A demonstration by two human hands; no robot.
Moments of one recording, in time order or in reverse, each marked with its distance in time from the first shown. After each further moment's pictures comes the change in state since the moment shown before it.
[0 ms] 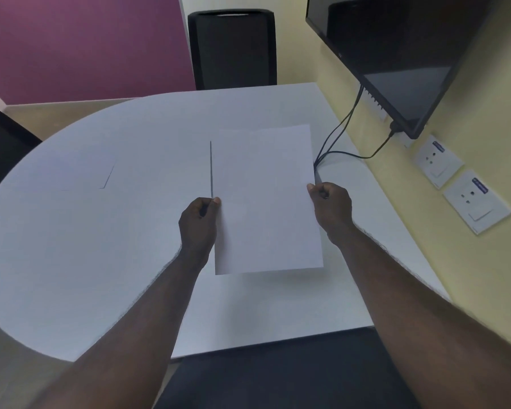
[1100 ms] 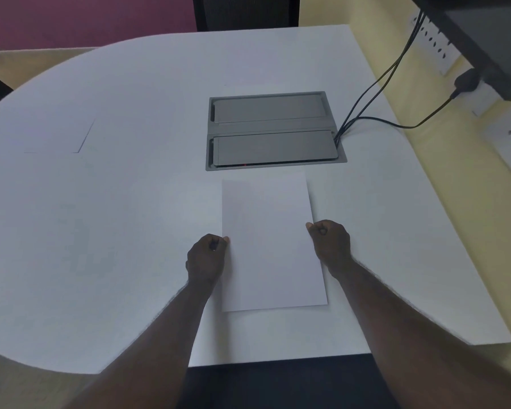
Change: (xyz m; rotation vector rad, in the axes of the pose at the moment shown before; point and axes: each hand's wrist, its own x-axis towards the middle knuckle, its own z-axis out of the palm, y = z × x) left_hand 0.017 -0.158 0.049 0.402 0.025 -0.299; right_hand 0.013 0.162 0.077 -0.229 -0.199 0.211
